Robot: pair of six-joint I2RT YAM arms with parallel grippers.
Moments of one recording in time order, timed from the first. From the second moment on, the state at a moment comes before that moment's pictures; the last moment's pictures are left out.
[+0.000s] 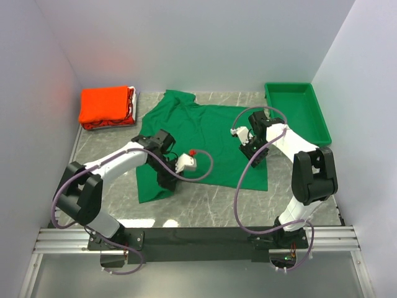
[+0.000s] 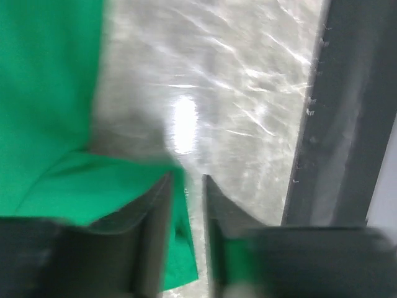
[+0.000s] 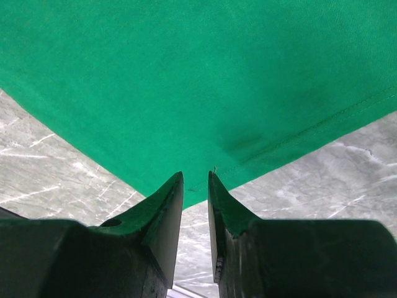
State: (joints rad) left arm -0.55 1.54 1.05 -0.87 0.60 0.77; right arm 0.22 1.70 1.20 -0.93 -0.13 -0.56
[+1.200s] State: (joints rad) left arm -0.16 1.34 0.80 -0.93 0.29 0.89; right arm 0.25 1.74 1.06 -1.04 0.01 -0.67
